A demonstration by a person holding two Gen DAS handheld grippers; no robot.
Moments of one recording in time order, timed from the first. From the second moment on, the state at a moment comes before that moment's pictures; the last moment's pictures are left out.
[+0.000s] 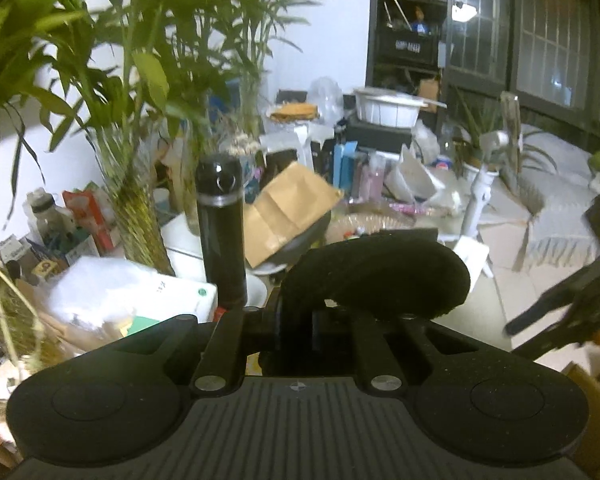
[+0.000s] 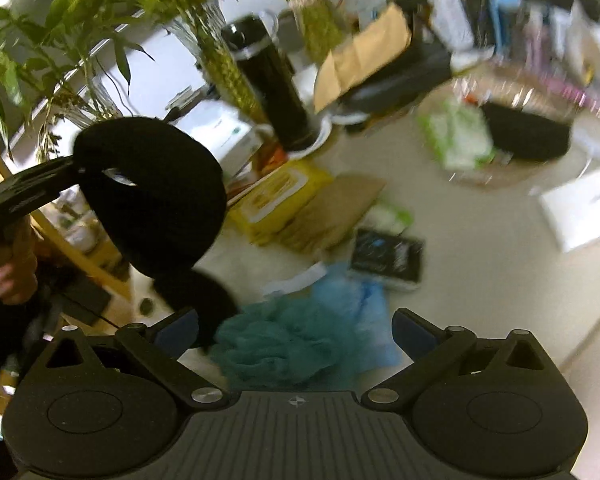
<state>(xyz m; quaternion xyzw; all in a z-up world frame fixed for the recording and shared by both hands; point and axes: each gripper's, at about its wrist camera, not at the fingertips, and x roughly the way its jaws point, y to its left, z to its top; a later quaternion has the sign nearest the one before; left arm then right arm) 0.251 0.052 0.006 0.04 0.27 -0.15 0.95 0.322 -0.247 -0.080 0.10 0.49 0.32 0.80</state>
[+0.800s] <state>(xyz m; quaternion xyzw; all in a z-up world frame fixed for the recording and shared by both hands) 0.196 0.064 0.032 0.03 0.27 -0.13 0.95 0.356 -0.209 -0.120 0.10 0.60 0.33 0.72</state>
